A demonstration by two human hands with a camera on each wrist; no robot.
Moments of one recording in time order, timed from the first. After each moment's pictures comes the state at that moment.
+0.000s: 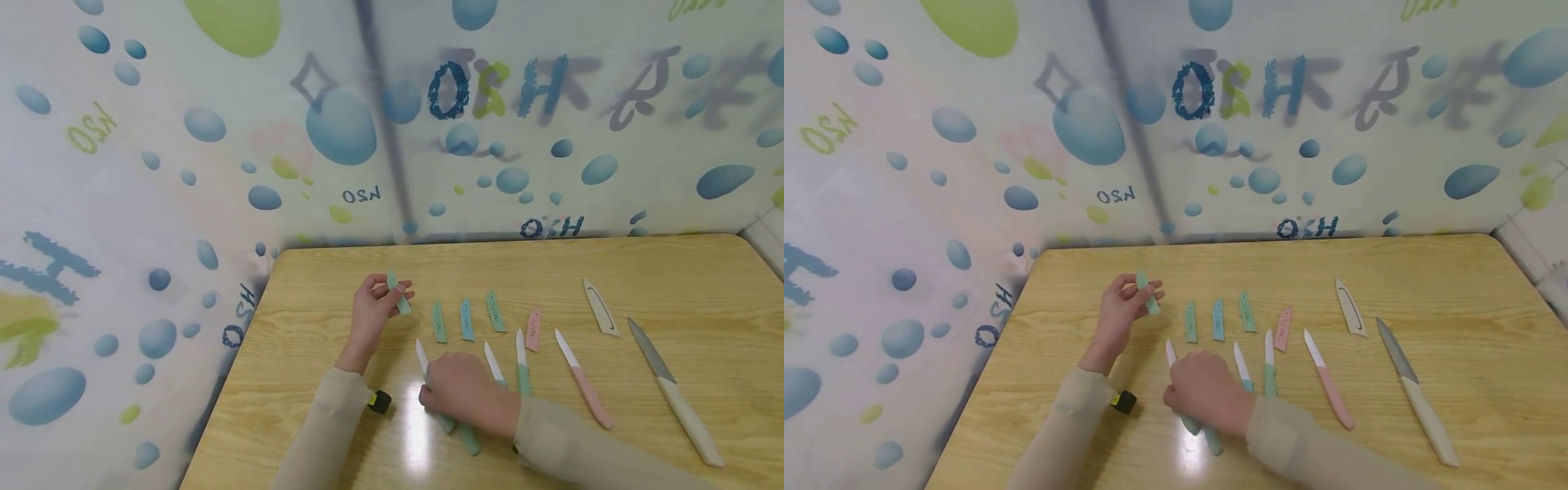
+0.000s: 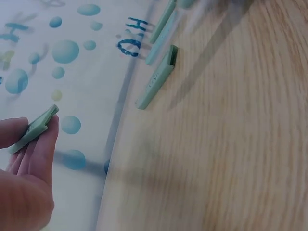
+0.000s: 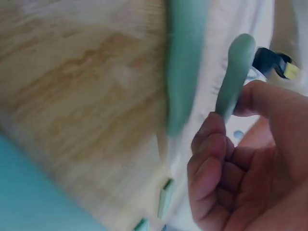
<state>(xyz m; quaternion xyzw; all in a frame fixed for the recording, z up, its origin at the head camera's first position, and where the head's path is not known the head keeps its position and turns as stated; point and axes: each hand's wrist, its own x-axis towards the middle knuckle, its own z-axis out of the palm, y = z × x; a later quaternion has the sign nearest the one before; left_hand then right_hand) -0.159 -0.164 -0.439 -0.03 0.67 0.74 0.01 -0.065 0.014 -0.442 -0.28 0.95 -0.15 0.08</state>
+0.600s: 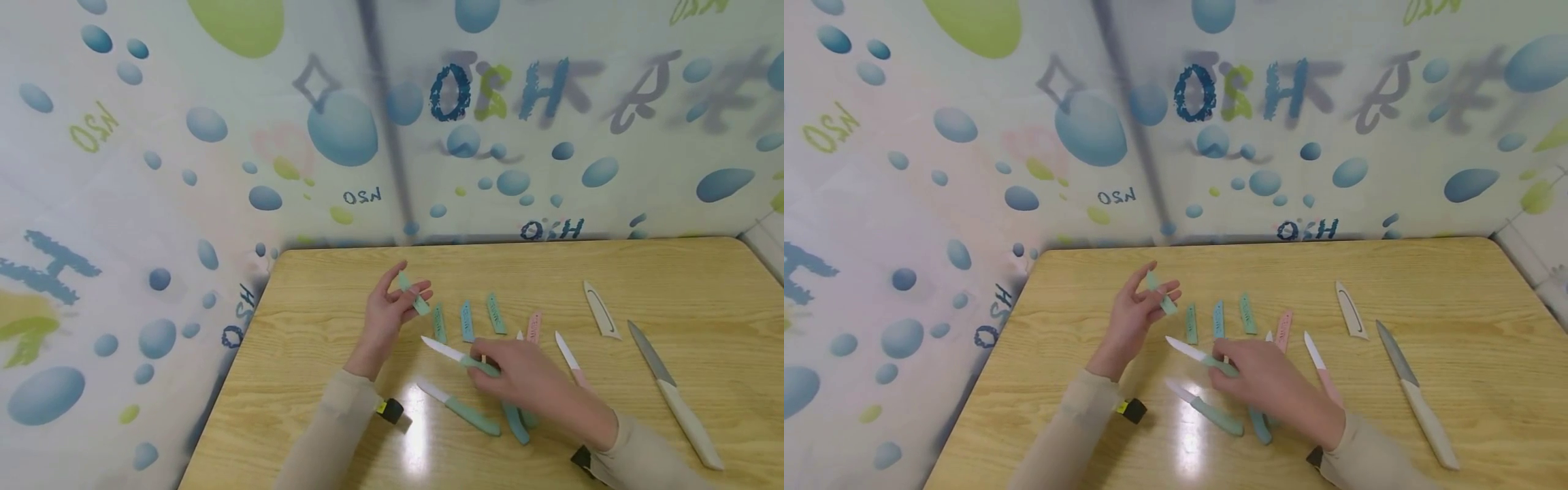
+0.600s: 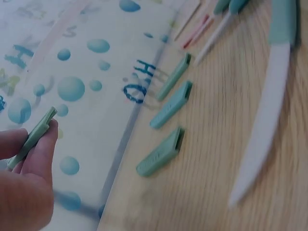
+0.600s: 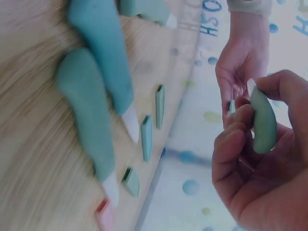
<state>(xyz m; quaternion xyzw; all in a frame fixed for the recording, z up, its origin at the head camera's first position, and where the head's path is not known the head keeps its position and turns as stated) -0.148 -0.142 -0.429 0.01 0.61 0.79 0.06 -0.066 0.102 -0.410 -0.27 0.90 -0.33 0.05</state>
